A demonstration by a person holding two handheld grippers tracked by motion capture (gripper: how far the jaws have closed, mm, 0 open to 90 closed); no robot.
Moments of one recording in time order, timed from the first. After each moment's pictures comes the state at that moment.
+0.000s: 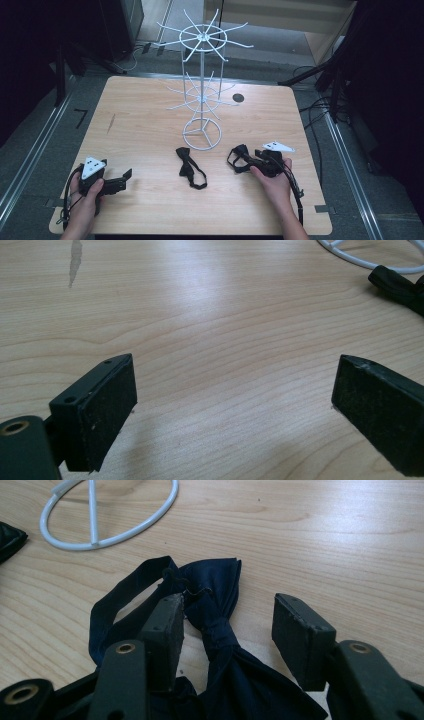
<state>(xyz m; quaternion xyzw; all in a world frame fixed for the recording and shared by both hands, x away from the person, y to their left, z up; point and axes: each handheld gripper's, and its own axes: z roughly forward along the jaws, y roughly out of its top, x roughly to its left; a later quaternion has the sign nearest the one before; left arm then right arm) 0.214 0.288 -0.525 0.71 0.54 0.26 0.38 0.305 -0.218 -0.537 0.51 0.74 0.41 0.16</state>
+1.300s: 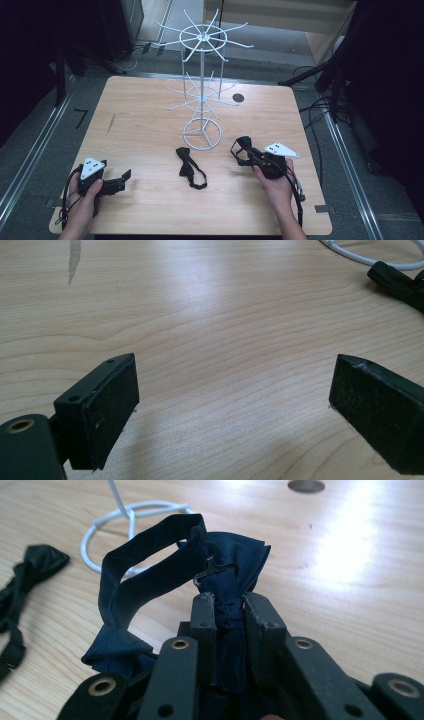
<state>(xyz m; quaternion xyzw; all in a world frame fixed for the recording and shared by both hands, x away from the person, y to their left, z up) 0.213 0.290 -0.525 0.71 0.54 0.25 0.39 0.286 -0.215 -0.512 0.47 0.73 0.45 0.21</state>
